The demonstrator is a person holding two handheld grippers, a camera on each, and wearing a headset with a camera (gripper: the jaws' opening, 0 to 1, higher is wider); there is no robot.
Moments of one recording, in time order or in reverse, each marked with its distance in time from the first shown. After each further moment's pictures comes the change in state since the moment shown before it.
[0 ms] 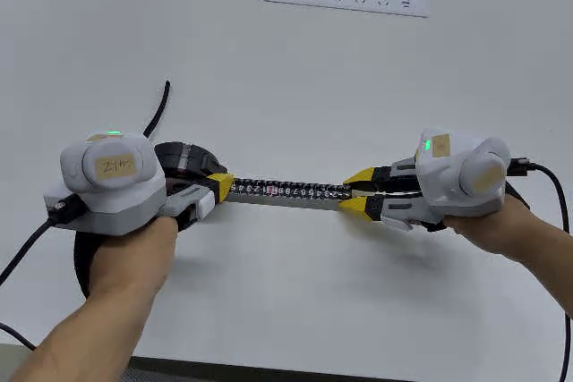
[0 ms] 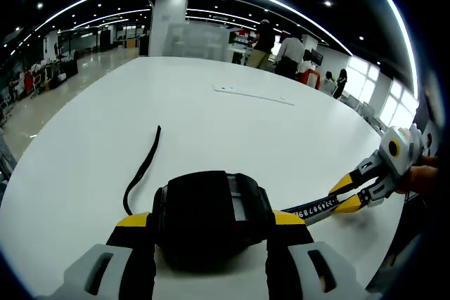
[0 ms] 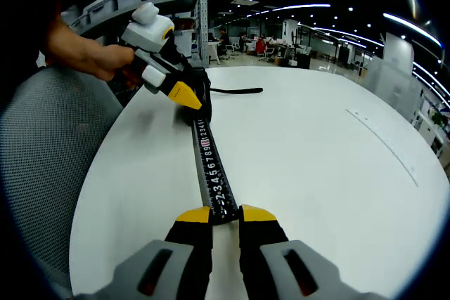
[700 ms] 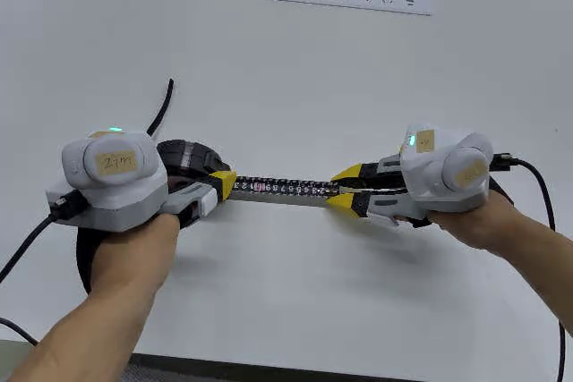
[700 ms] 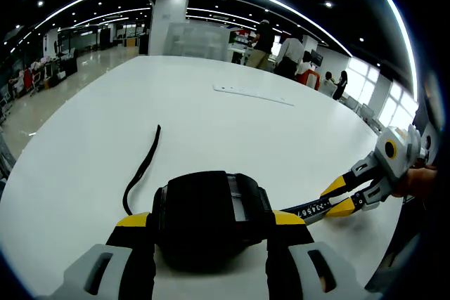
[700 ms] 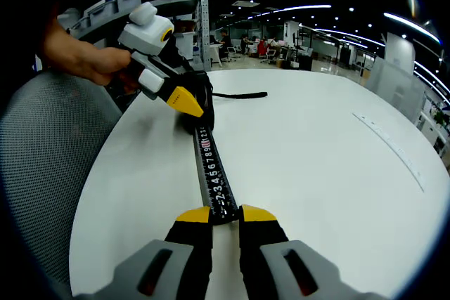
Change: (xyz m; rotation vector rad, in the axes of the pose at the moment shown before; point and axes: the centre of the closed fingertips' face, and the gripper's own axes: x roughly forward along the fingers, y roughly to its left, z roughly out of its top) left arm -0.001 0.001 0.001 -0.010 0.004 -0.009; right arm 0.017 0.003 0.013 0.006 -0.018 0.016
